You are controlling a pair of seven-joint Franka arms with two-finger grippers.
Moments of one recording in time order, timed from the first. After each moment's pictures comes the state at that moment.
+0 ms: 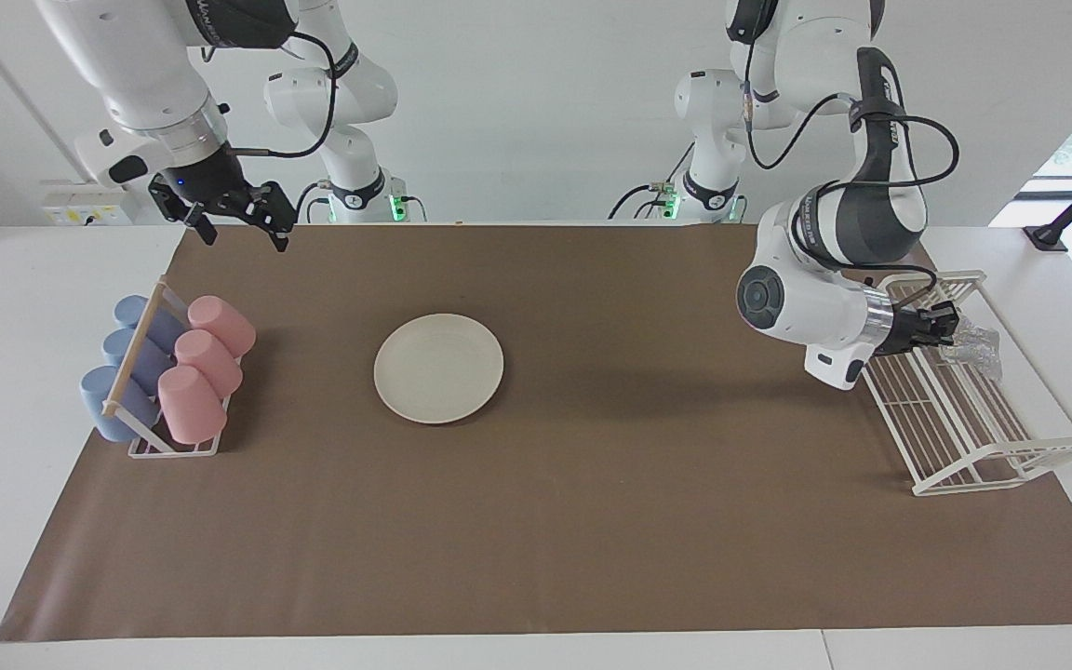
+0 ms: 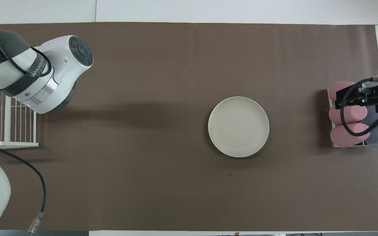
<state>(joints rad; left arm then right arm) -0.17 0.37 -0.09 -1.63 1.10 1.50 -0.37 0.12 0.00 -0.10 -1.55 -0.02 1.46 0.12</state>
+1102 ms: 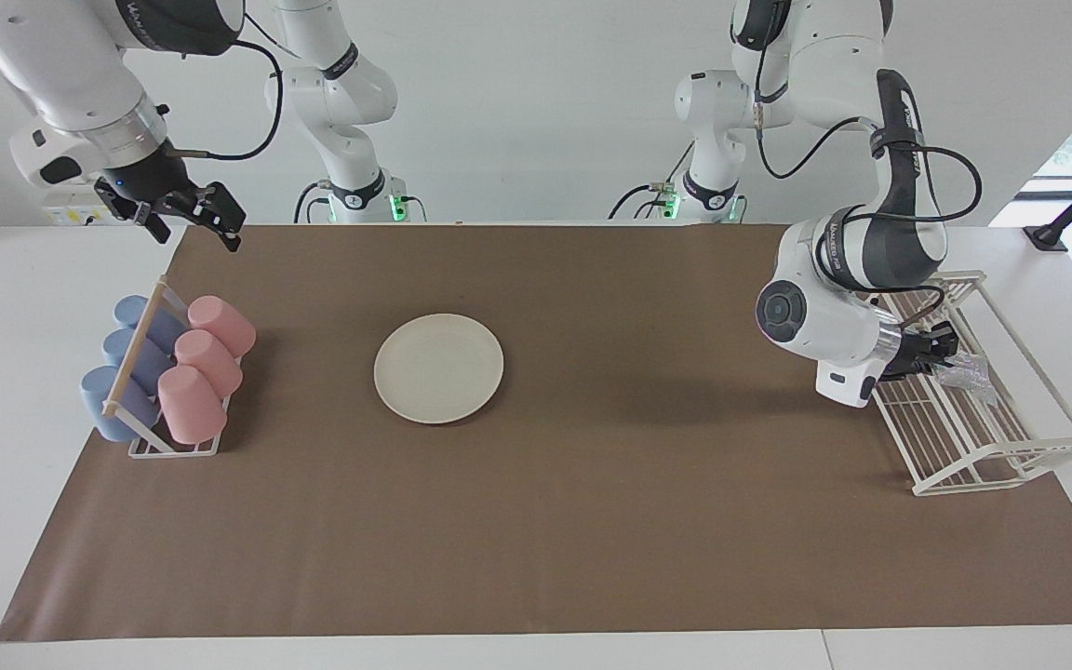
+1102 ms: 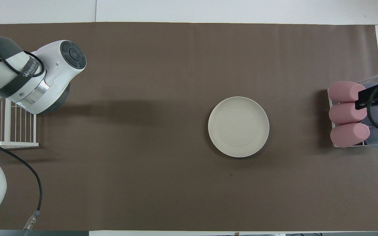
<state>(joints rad) -0.13 0.38 -0.10 -1.68 1.06 1.63 -0.51 0.02 0.00 -0.10 -1.55 -0.02 1.45 0.08</state>
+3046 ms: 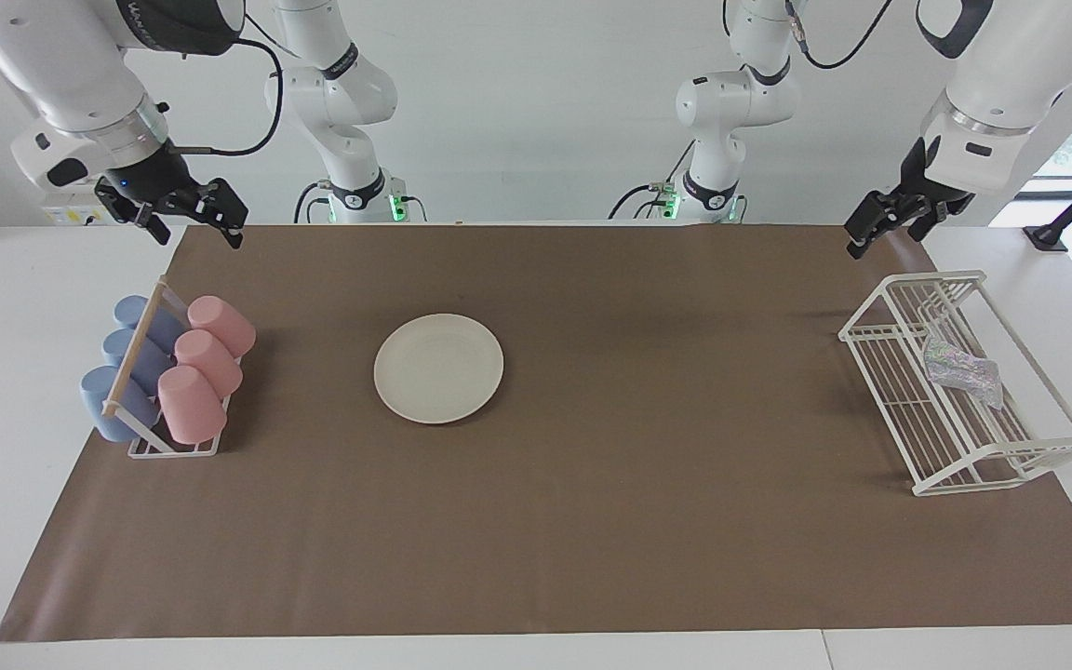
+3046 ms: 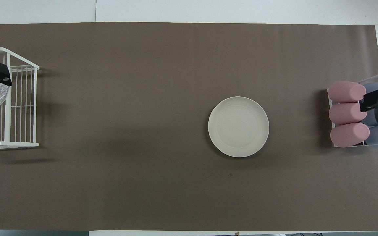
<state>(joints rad) 0.04 0.03 -0.12 -1.47 0.01 1.43 -0.24 0.01 0.00 -0.09 -1.55 -0.02 1.44 0.01</state>
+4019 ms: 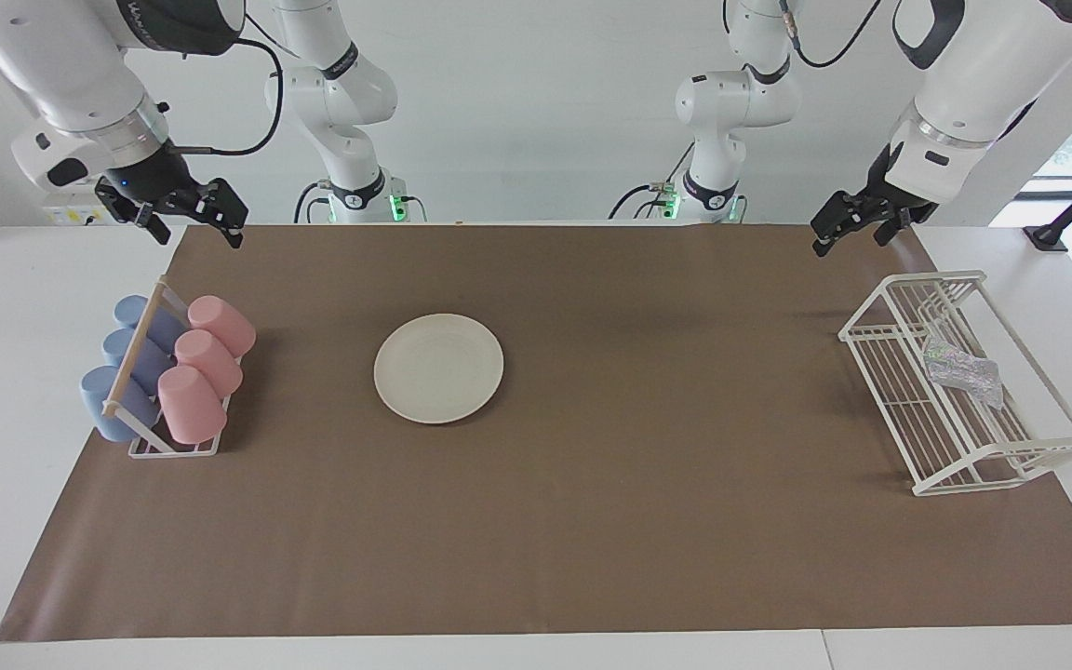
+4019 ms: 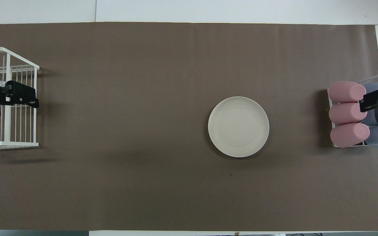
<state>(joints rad) -0.03 0.00 -0.07 -1.55 -0.03 1.47 -0.23 0.01 0.00 -0.09 -1.55 -0.02 1.44 0.01</state>
